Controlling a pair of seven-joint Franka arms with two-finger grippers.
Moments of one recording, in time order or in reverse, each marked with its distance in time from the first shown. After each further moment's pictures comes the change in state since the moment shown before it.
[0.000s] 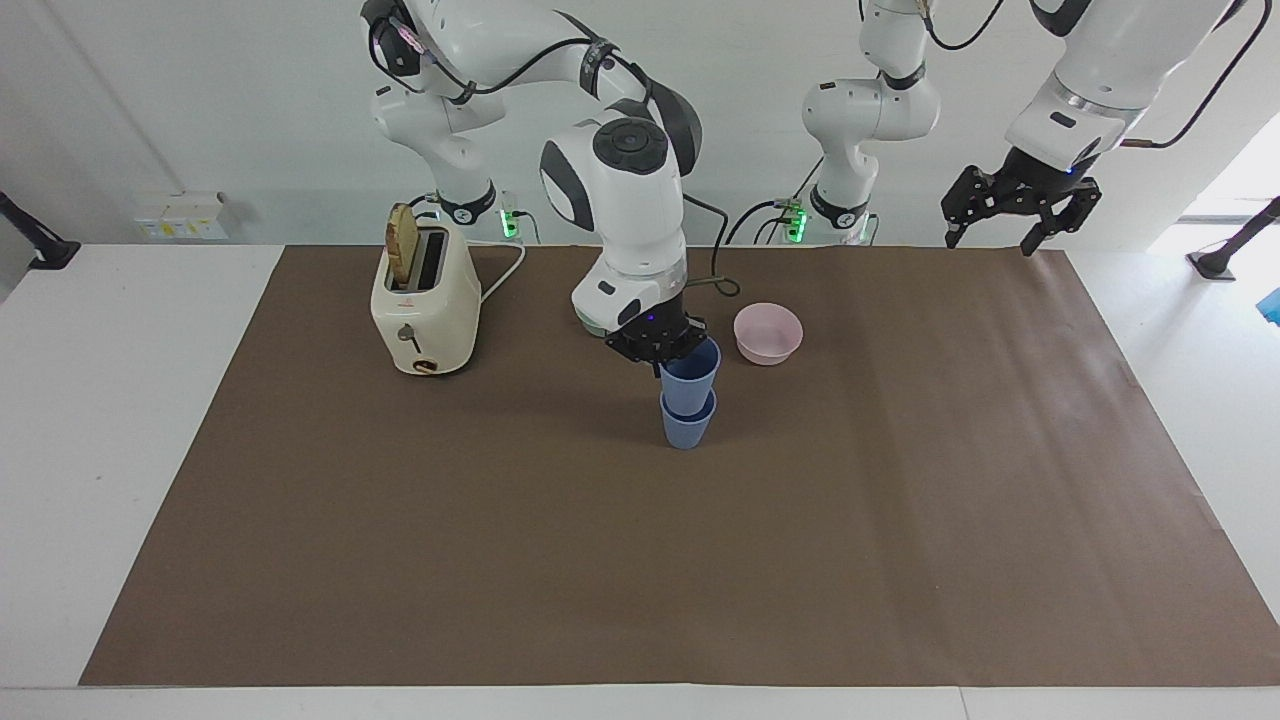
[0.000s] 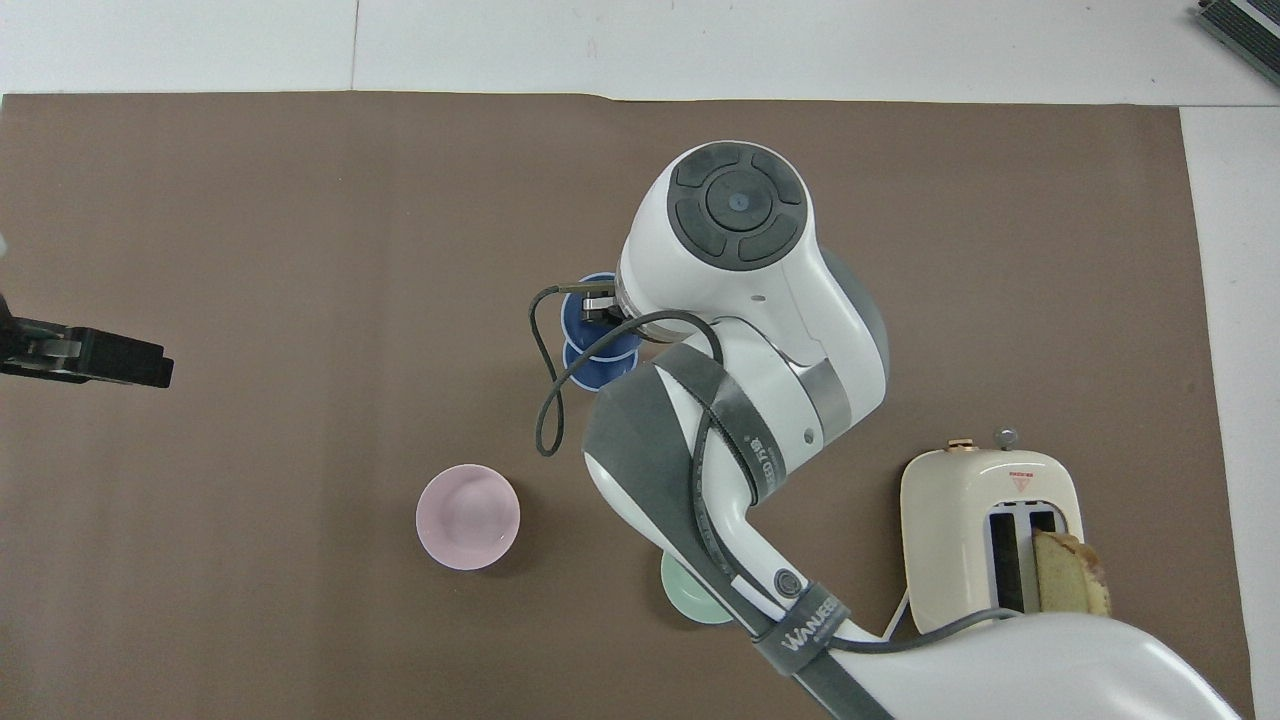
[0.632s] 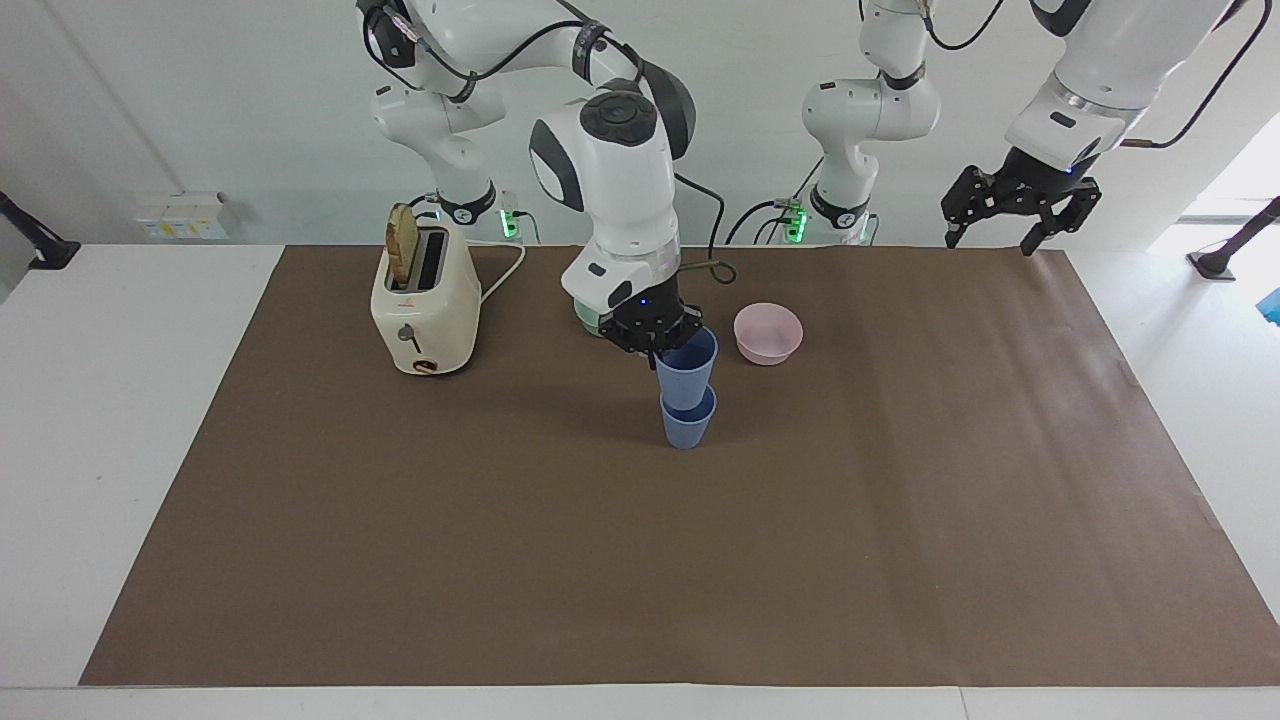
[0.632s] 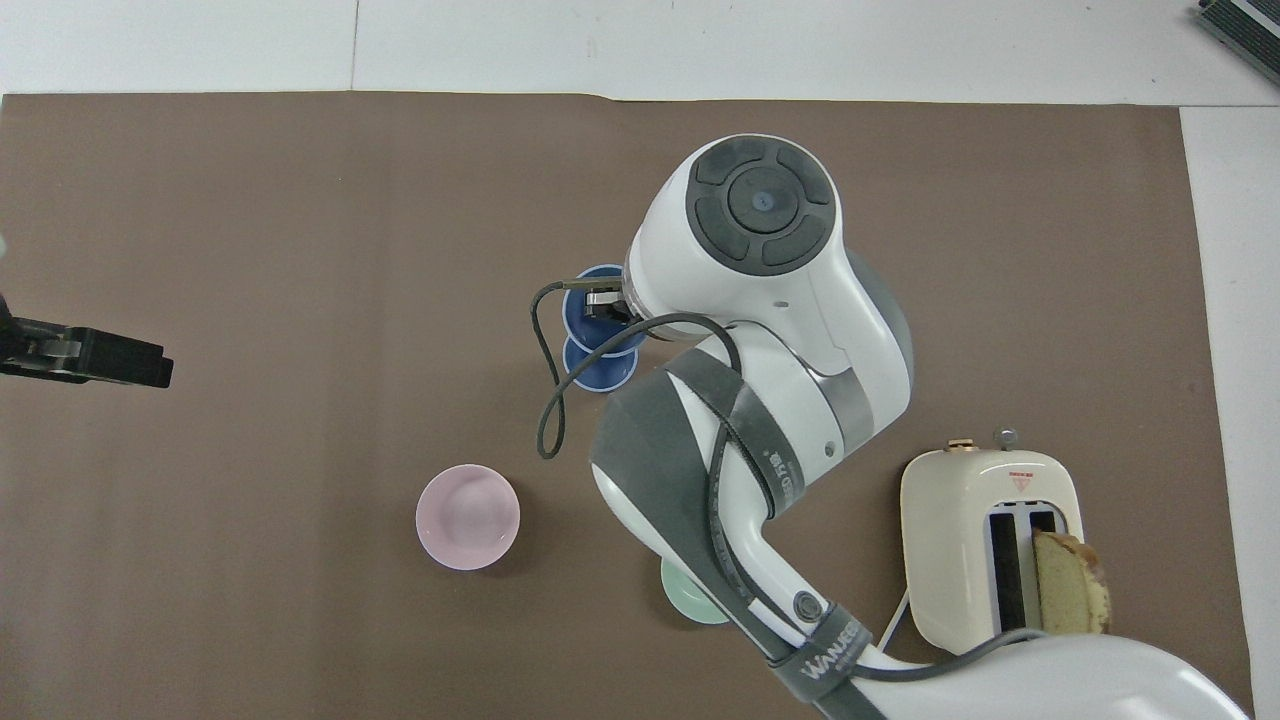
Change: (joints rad) left arm 0.000 0.000 0.000 0.000 0.000 0.000 0.000; right arm -0.002 -0.032 0.001 0.000 0.000 -0.008 0.000
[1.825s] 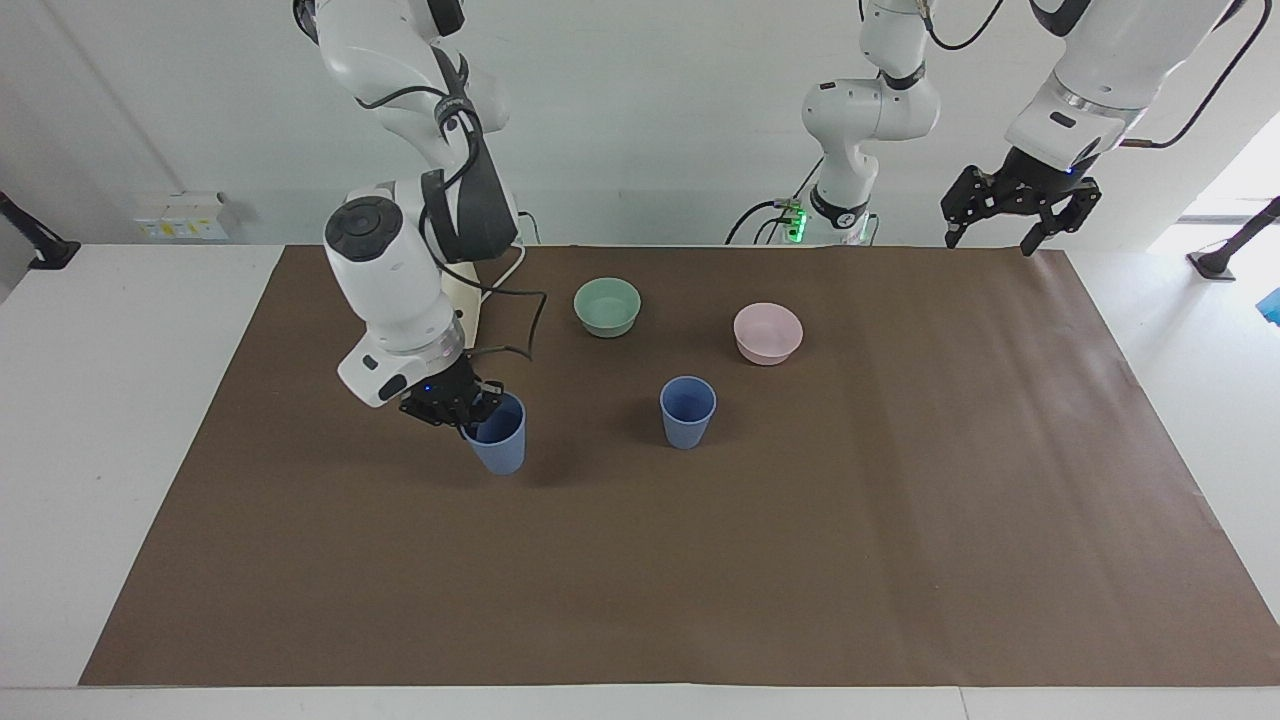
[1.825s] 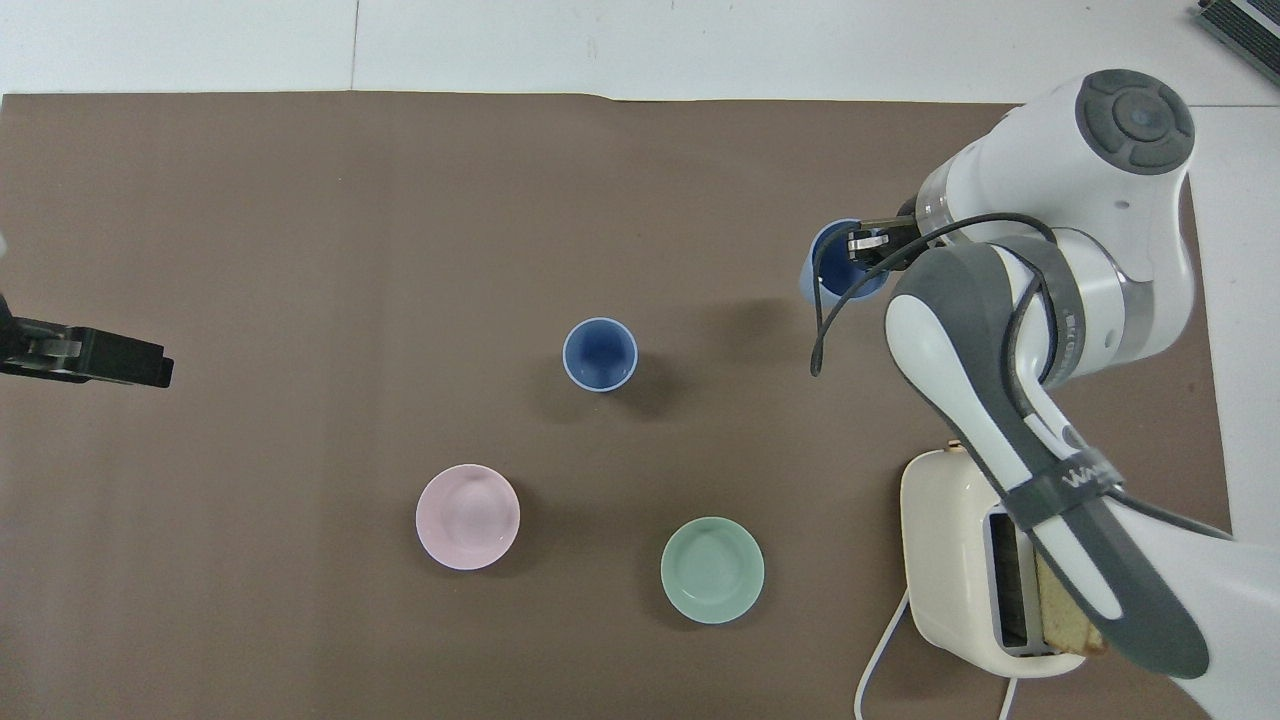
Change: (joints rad) left arm 0.000 0.000 0.000 0.000 0.000 0.000 0.000; right arm -0.327 -0.066 -0.010 -0.174 -0.001 0.051 -0.384
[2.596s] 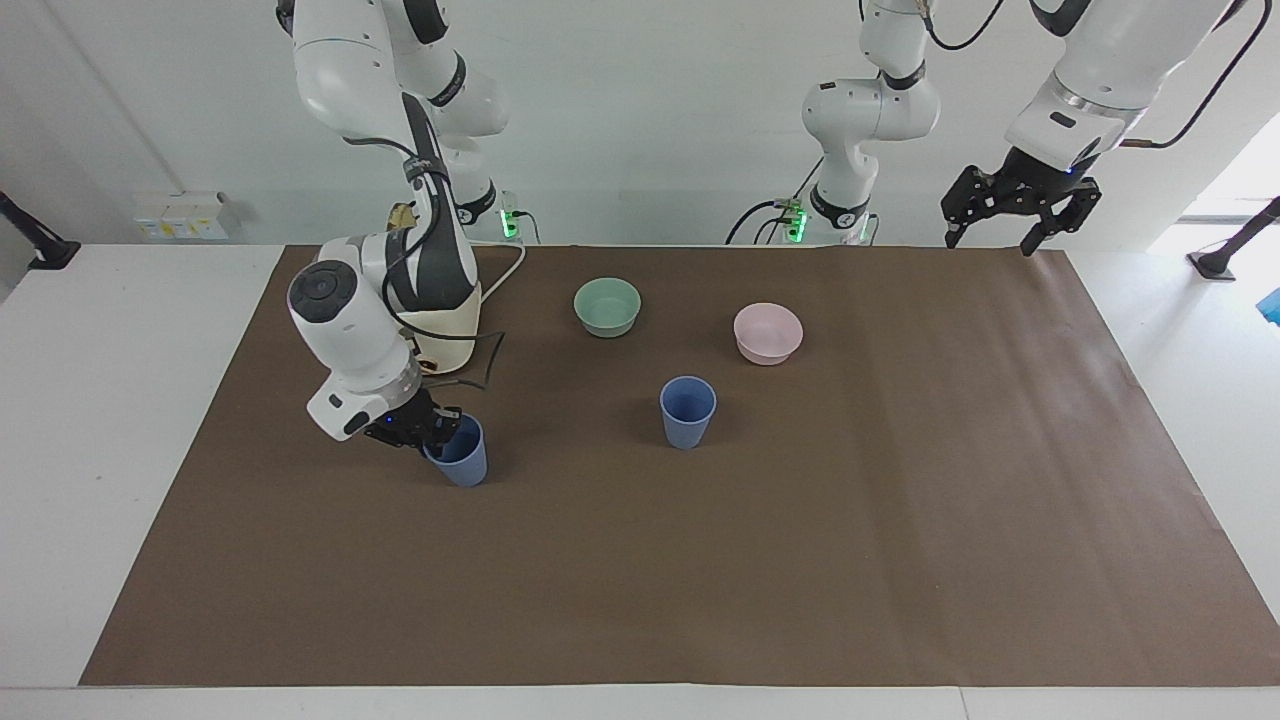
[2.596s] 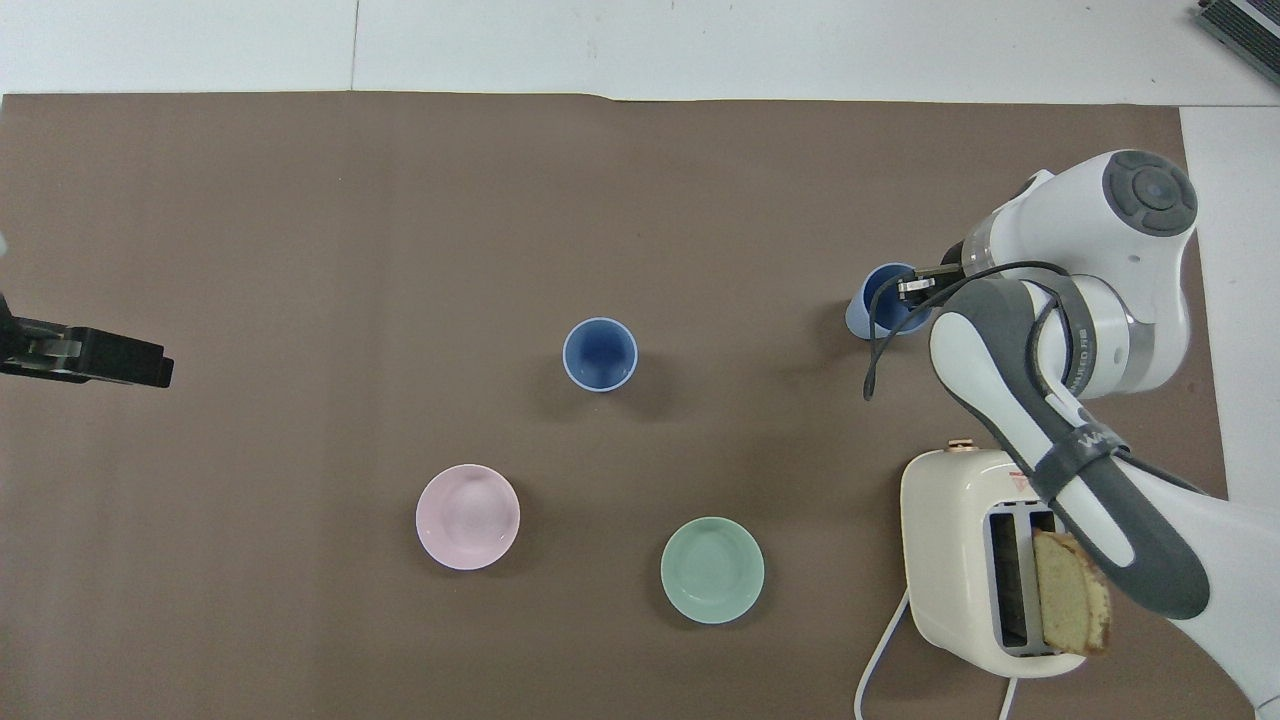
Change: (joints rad) left arm 0.000 0.000 0.000 0.000 0.000 0.000 0.000; right arm -0.162 0.021 -0.003 -0.252 -0.001 0.234 -0.188
